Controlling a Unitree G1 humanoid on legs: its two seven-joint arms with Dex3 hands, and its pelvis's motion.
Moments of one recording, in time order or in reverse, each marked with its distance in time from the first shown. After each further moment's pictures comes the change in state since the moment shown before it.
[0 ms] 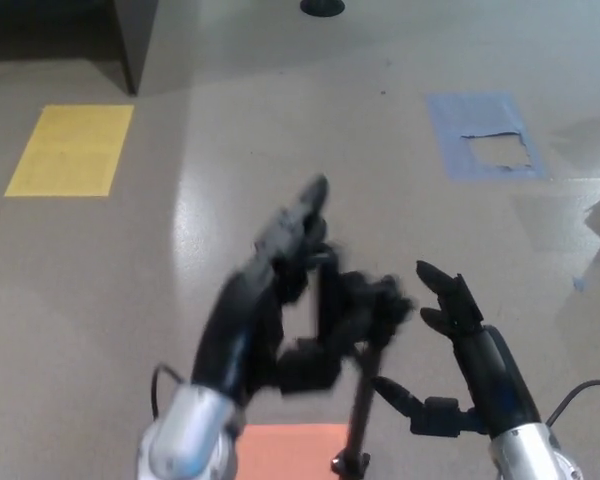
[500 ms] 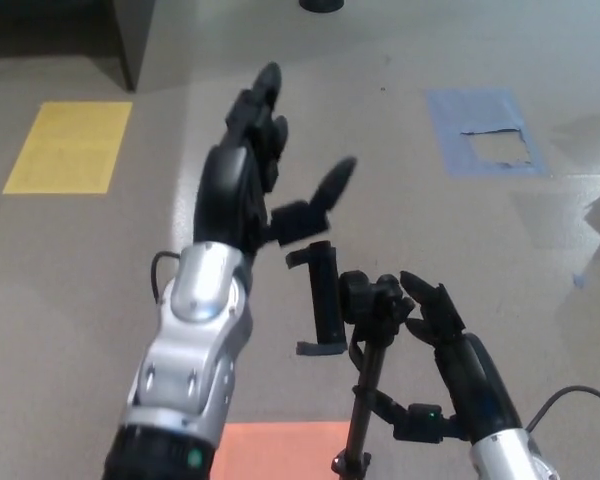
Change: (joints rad) left_arm -0.423 -0.051 0.197 0.316 -0.009 0.178 0.167; right_arm -0.020 0.031 0.025 0.041 -0.033 0.001 -0.032
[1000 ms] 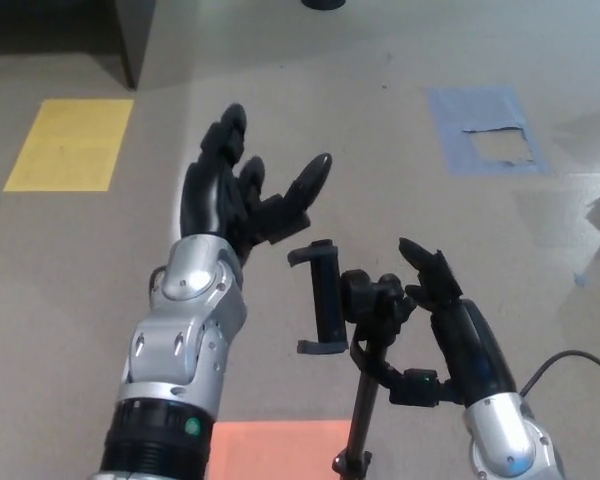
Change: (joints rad) left_arm -0.039 -0.024 0.098 0.059 -0.120 0.197 0.042; right_arm -0.103 0.003 -0.015 0.068 -0.001 0.006 -0.021
